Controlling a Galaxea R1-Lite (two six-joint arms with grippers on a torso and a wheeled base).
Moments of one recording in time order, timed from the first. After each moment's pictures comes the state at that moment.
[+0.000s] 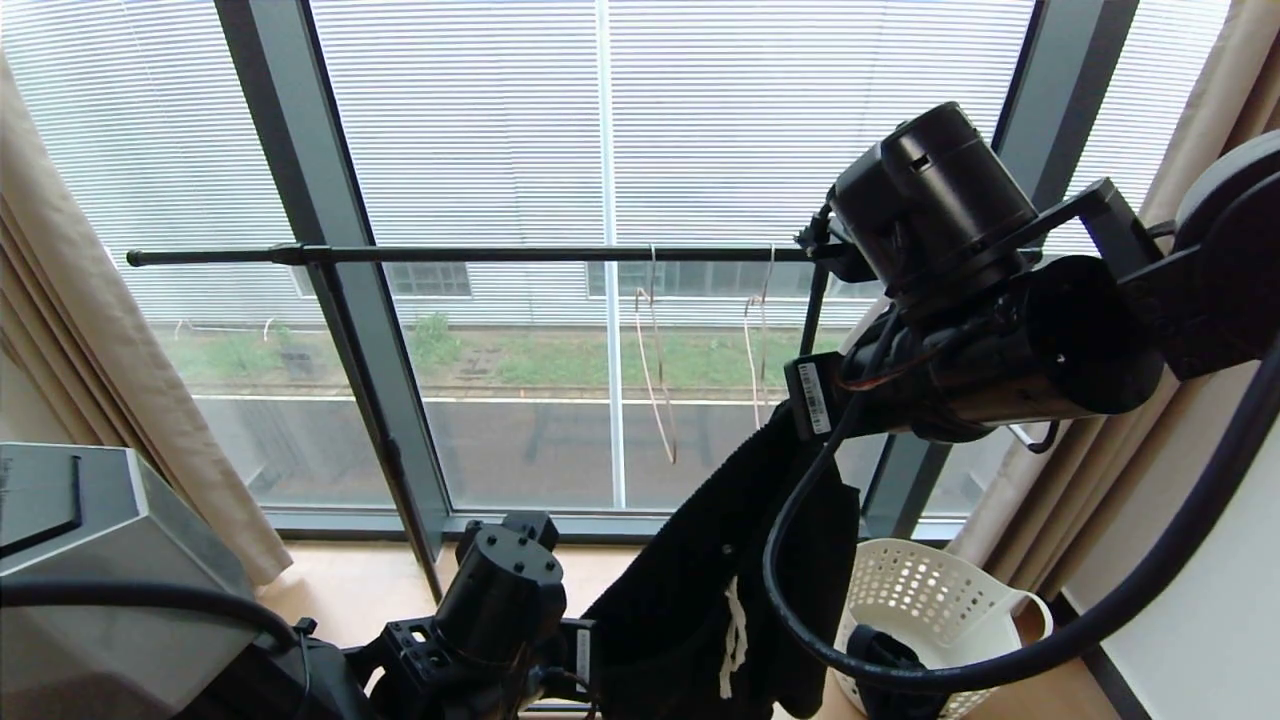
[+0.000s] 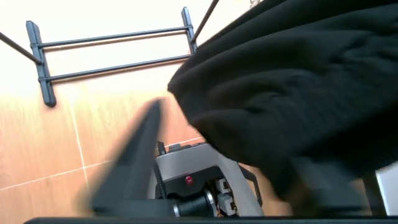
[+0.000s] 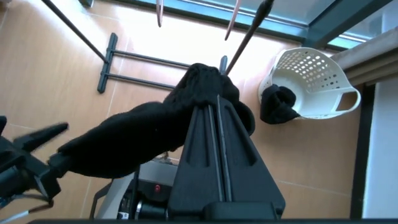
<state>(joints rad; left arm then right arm) -0.75 1.98 -0.52 -0.70 0.18 -0.50 0.75 1.81 -1.63 0.67 -0.48 0.45</state>
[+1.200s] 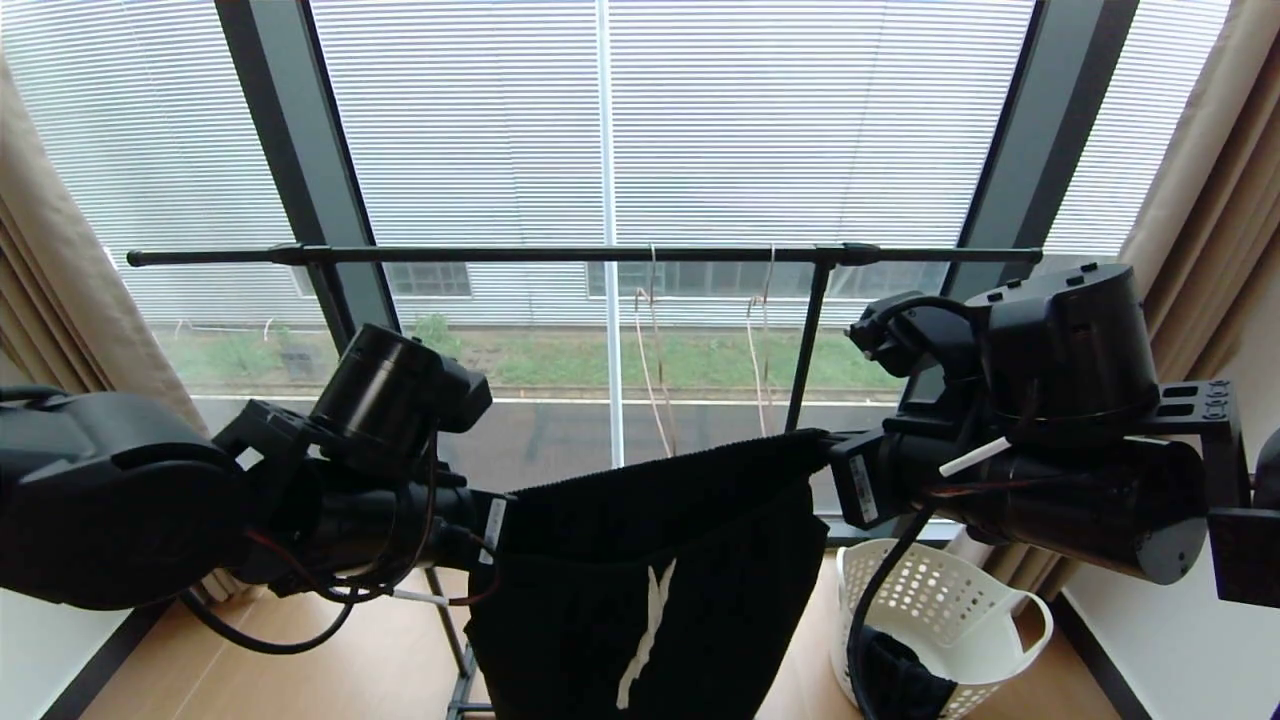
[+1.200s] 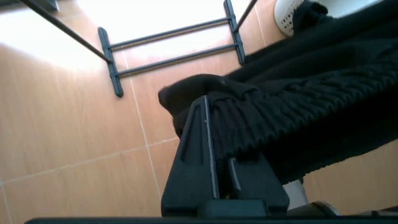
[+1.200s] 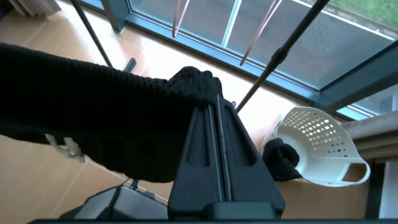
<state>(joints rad) -0.55 1.69 -0.98 0.16 0.15 -0.24 0.67 1.62 -0.96 -0.09 -0.31 0.14</state>
